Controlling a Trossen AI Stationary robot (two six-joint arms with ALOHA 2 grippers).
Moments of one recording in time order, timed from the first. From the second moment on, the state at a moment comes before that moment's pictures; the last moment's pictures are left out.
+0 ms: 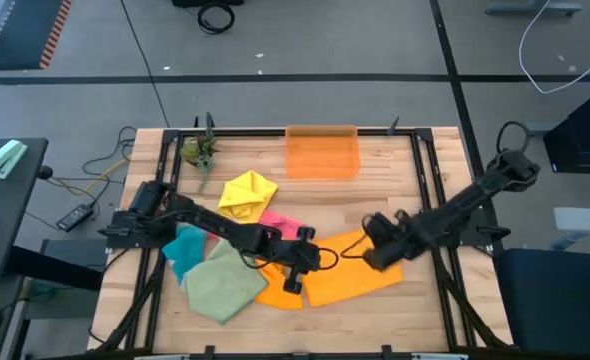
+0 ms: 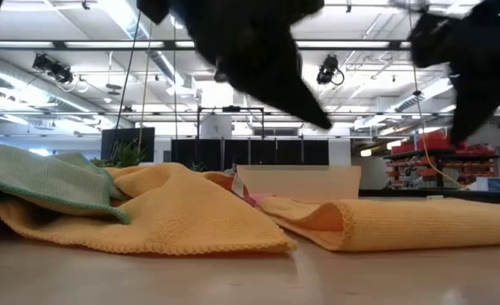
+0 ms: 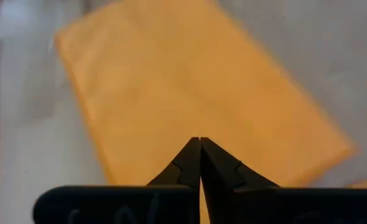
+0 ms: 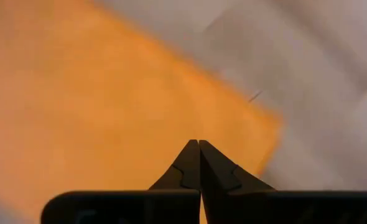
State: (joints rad) left arm -0.27 1.97 1.32 -0.12 -0.14 0.10; right arm 0.57 1.36 0.84 -0.92 0.39 1.31
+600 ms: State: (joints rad) left arm -0.20 2.11 1.33 -0.12 0.01 0.03; right arm 0.77 1.67 0.79 -0.77 0.37 1.68
